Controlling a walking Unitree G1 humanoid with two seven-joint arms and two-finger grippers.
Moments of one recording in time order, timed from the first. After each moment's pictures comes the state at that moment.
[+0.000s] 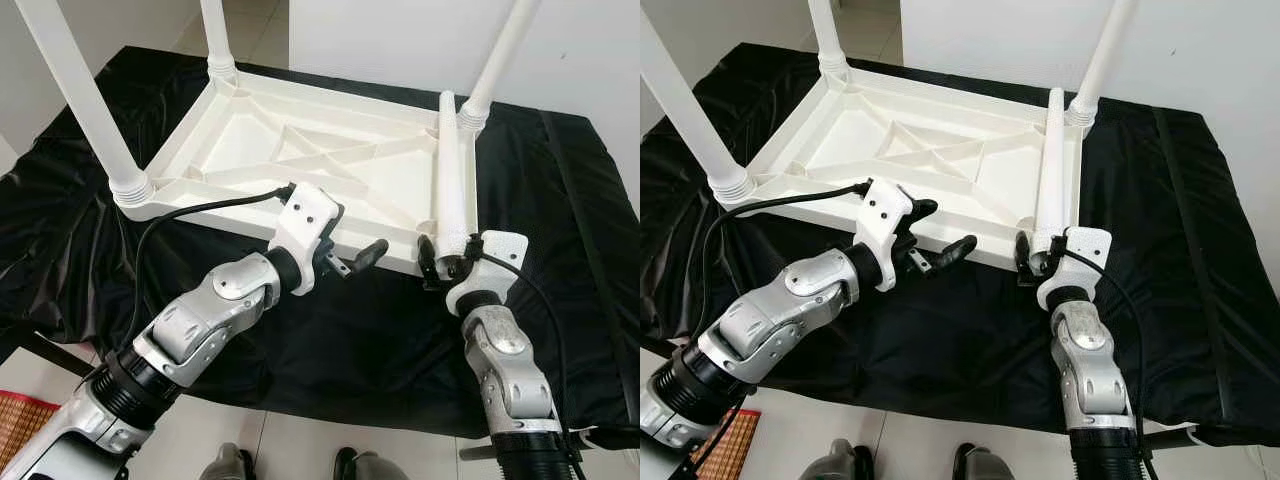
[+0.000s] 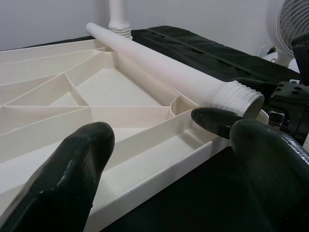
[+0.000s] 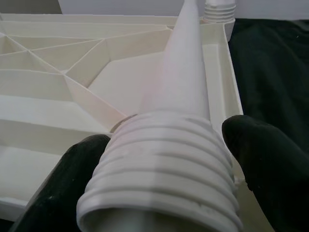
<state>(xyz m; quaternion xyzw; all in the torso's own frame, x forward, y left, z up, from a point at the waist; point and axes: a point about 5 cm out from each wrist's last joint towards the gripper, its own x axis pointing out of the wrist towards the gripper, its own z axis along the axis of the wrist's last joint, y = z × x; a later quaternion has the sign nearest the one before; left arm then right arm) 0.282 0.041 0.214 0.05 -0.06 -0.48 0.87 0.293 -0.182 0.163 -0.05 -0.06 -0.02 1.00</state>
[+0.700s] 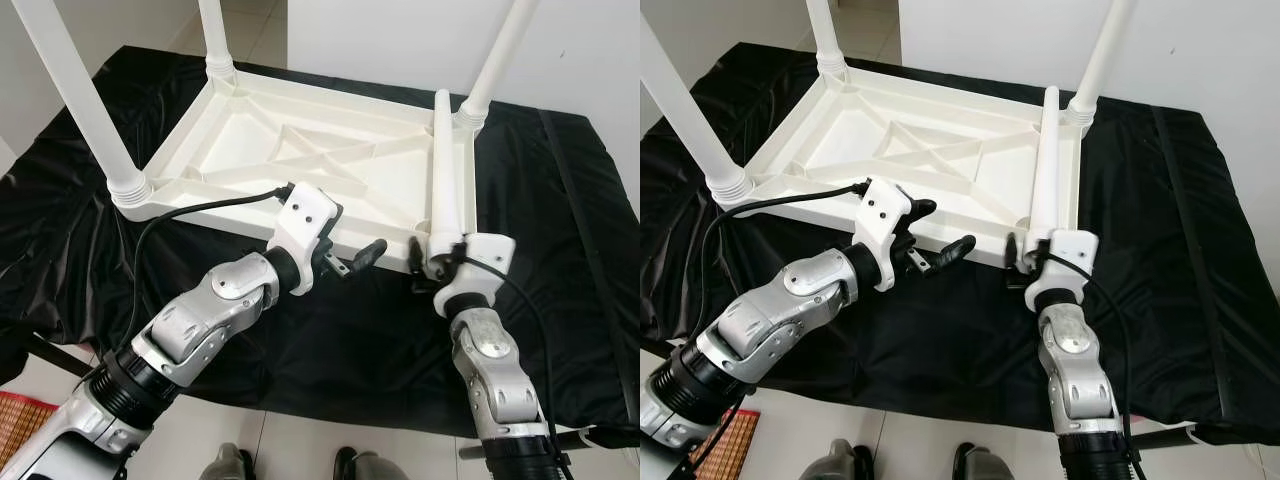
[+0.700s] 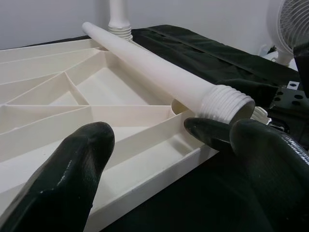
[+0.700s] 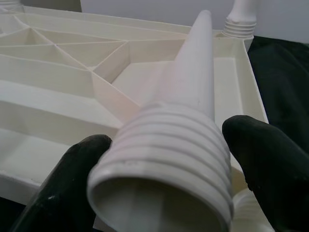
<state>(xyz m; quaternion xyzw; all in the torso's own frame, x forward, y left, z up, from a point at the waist) 0.282 0.042 0.214 0.05 -0.06 -0.48 0.87 0.292 -0.163 0.163 -0.09 -0.08 0.00 0.99</state>
